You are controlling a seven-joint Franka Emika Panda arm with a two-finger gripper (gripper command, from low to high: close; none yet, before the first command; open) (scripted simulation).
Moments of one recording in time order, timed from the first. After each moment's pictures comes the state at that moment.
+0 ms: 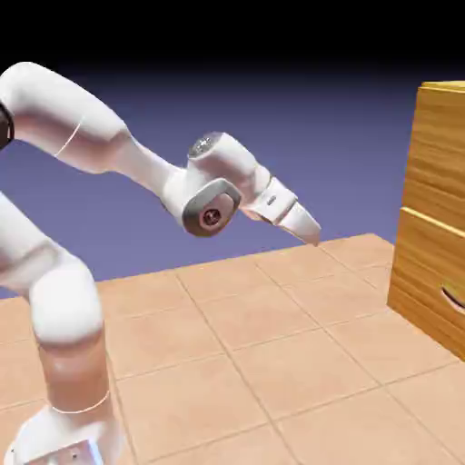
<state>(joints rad) -0.01 -0.54 0.03 -2.78 -0.05 3.03 0.75</state>
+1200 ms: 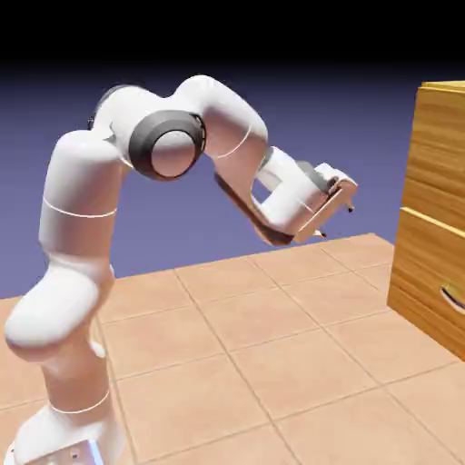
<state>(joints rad) -0.58 0.35 0.78 -1.96 -1.62 2.95 0.91</state>
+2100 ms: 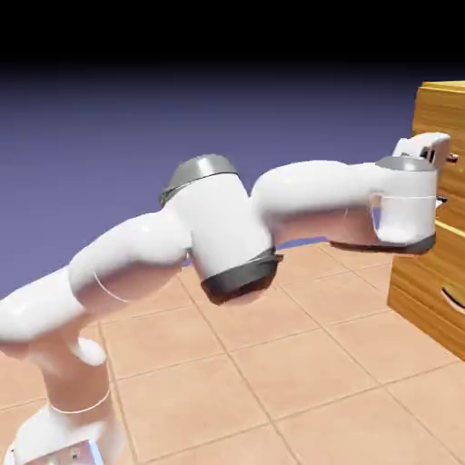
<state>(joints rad) -1.01 1.01 1.35 -1.34 -2.79 2.88 1.03</state>
